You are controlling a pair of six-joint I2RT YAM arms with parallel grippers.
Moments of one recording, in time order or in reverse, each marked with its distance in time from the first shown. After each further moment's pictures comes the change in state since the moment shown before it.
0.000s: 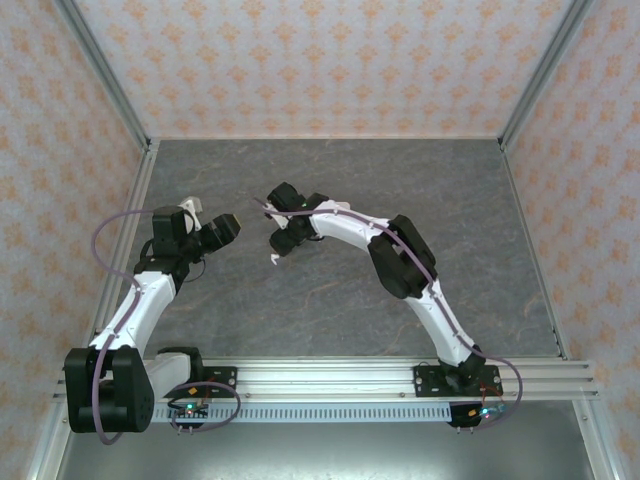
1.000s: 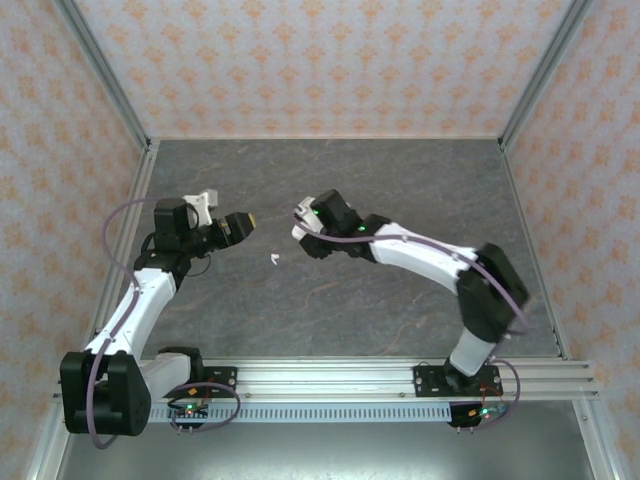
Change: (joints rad) left arm -0.080 -0.016 0.084 -0.021 0.285 0.049; right arm 0.003 -0.719 -0.708 0.351 0.020 -0.036
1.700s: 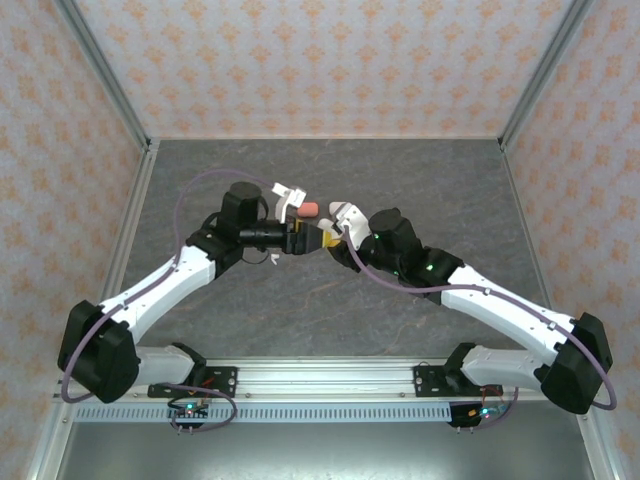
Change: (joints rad) left arm -0.483 0.226 0.220 0.127 0.128 -0.013; right arm 0.002 -0.483 -0.298 0.119 -0.013 -0.105
